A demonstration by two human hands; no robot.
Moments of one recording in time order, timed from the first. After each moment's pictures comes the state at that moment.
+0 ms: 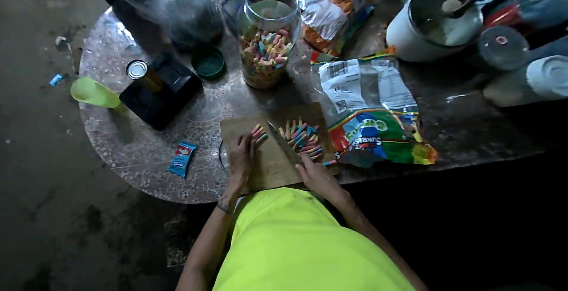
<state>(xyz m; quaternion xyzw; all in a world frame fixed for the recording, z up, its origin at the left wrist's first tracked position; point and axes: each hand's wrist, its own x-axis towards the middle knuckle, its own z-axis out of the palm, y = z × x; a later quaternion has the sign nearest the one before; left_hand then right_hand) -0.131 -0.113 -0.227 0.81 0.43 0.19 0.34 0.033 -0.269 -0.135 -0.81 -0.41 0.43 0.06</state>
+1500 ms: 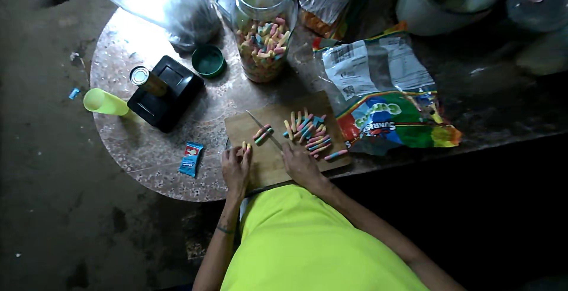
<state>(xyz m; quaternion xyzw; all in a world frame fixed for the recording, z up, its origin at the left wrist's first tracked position) -0.179 -0.131 -0.208 0.78 0.52 0.18 0.31 -0.011 -0.227 -0.156 -0.81 -0.46 0.36 0.02</state>
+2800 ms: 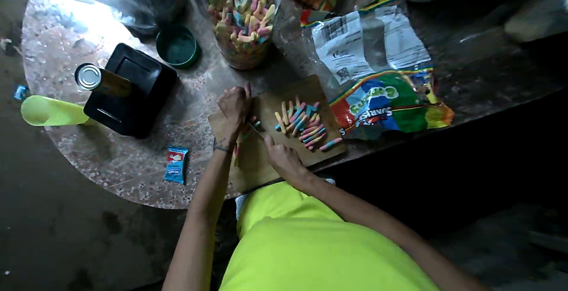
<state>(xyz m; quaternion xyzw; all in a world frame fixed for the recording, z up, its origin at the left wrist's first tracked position) -0.031 -0.013 -0.212 0.85 0.48 -0.02 0.22 -0.031 -0.188 -0.152 -0.82 -0.39 0.42 -0.06</state>
